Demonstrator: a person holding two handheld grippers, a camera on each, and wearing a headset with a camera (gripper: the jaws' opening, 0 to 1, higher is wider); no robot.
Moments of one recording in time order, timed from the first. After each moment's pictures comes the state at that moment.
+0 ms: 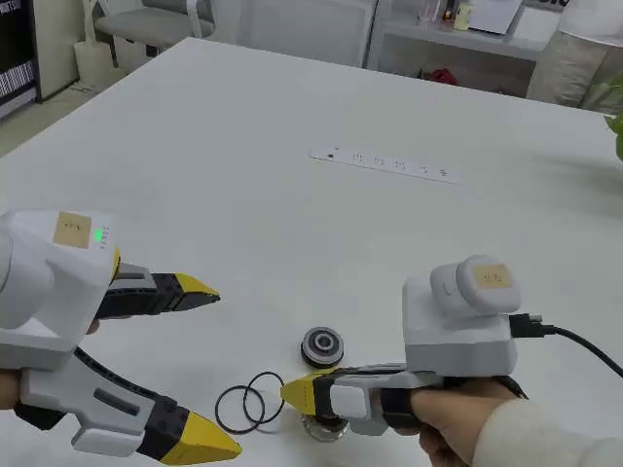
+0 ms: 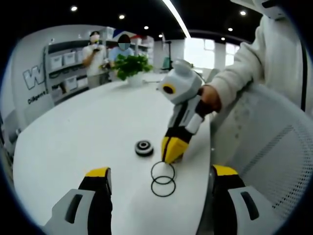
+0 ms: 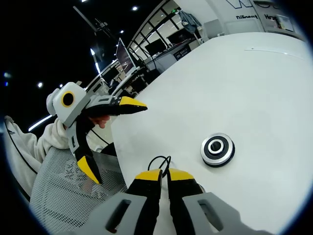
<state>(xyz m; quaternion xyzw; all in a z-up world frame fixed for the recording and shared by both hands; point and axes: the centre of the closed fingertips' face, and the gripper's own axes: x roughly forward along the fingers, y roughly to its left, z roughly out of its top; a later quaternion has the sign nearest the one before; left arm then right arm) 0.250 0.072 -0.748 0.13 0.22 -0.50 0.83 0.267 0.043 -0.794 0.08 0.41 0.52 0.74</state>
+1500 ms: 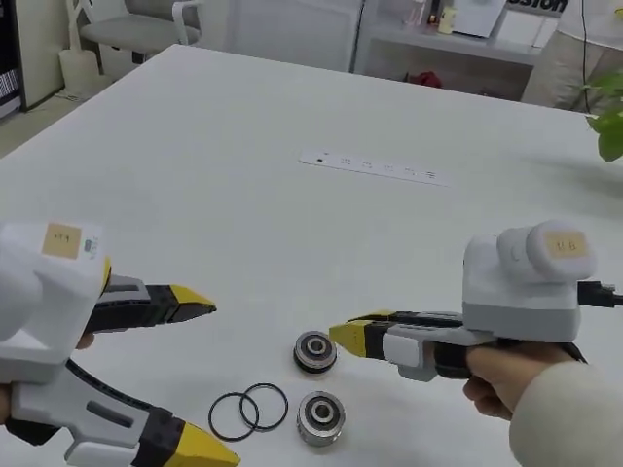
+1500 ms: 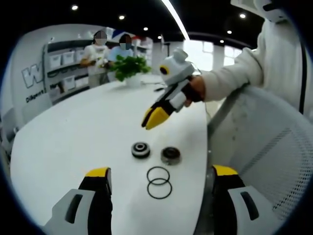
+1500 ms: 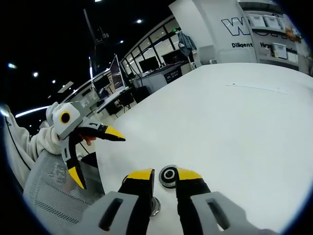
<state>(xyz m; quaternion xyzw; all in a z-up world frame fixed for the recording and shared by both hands) 0.247 0.067 -0.746 0.12 0.22 -0.51 0.82 0.327 -0.004 -0.755 0.04 0.32 0.48 0.82</state>
